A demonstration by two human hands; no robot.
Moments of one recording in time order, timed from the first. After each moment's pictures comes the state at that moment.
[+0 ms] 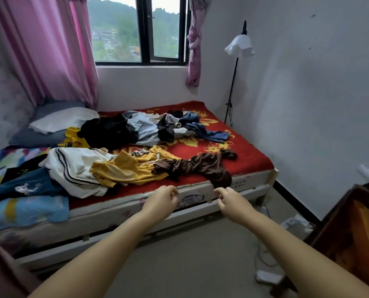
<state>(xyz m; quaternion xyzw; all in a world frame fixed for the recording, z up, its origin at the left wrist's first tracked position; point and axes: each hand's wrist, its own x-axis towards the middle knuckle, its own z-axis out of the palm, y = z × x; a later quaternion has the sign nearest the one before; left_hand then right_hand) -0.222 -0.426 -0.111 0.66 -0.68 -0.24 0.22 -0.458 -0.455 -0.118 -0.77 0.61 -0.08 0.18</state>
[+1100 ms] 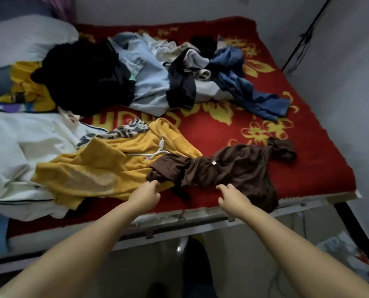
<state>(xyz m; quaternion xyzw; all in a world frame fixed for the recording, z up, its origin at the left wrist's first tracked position) -0.096 -0.901 -0.314 0.74 -0.56 -0.37 0.00 -0.364 -0.964 -0.315 -0.74 0.58 0.16 0.29</state>
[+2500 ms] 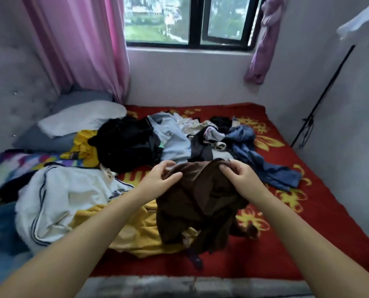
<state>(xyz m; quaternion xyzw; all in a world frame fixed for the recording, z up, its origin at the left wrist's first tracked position) -0.062 -0.948 -0.109 0.68 -0.54 -0.32 0.37 -0.298 -1.036 -0.089 -0.73 0.41 -0.31 0.45</state>
